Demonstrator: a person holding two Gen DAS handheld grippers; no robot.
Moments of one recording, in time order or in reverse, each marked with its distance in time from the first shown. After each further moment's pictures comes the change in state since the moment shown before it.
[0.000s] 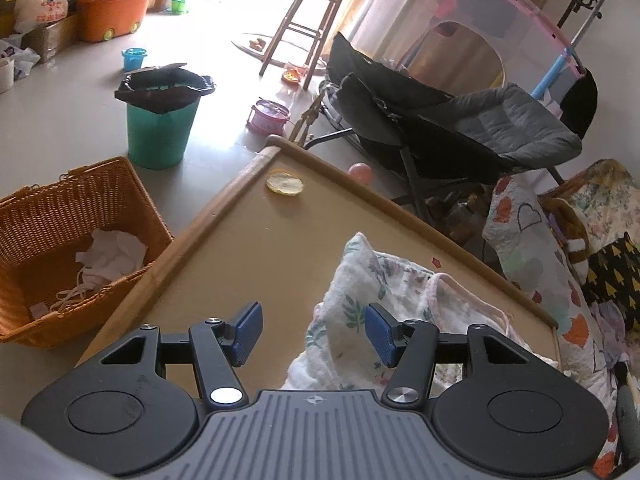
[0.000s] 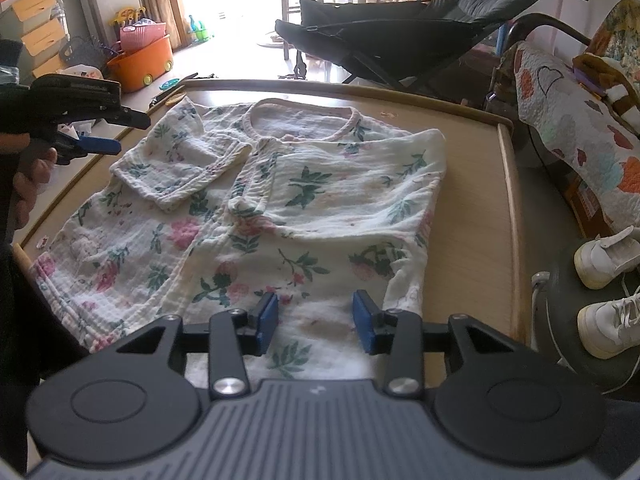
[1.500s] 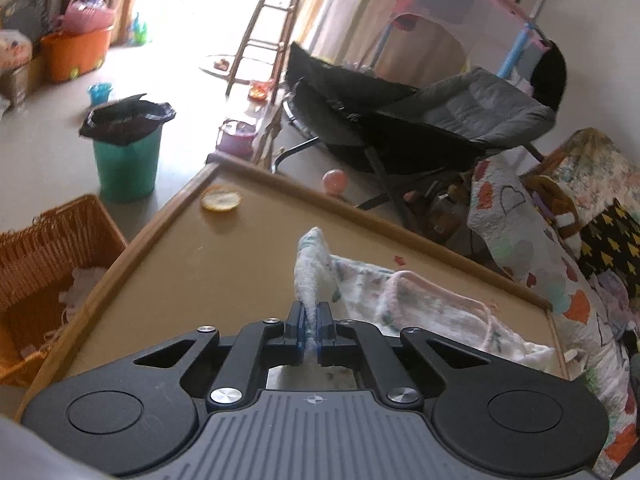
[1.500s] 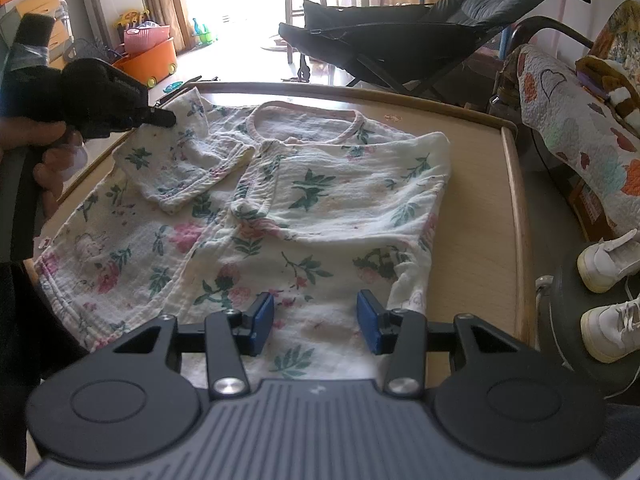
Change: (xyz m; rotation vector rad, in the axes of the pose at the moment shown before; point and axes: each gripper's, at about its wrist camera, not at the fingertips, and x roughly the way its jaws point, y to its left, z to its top) left arm 0.009 -0.051 -0.004 0.152 -0.050 -0.026; right arm 0.002 0.000 -0.001 -0.004 -0.013 0.011
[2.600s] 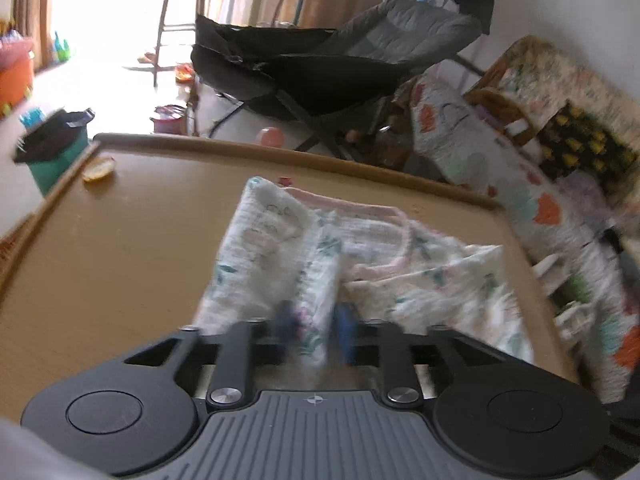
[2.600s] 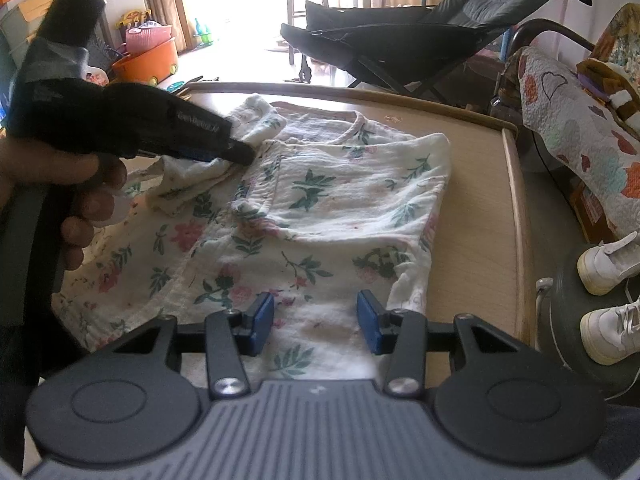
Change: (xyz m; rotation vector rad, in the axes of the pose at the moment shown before) left arm 0.019 -0.064 -0.034 0.181 0.140 -0.123; right arm 0.000 0.001 0.000 -0.011 -0.003 -0.001
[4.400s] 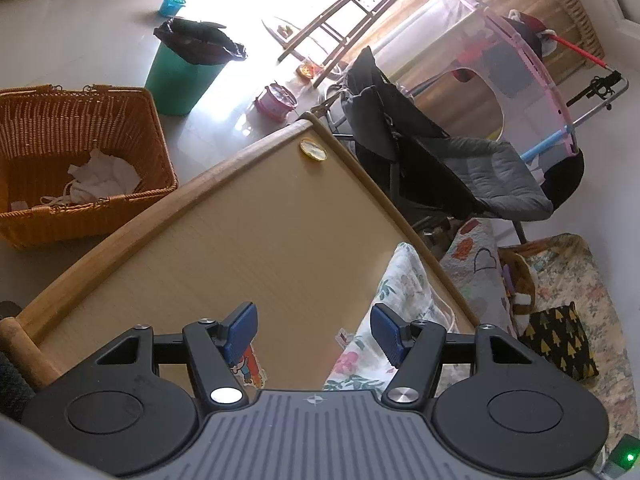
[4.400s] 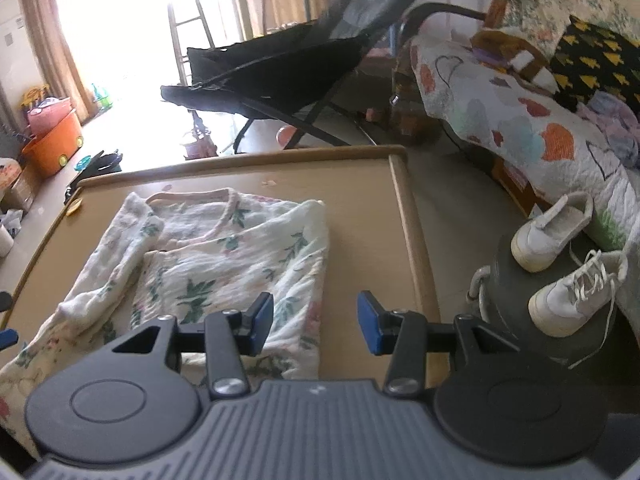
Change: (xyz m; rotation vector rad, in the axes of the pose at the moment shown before) left arm -0.102 0.120 -0.078 -0.617 -0.166 -0.017; right arm 0.005 -0.057 0.044 0.286 -0.073 -0.199
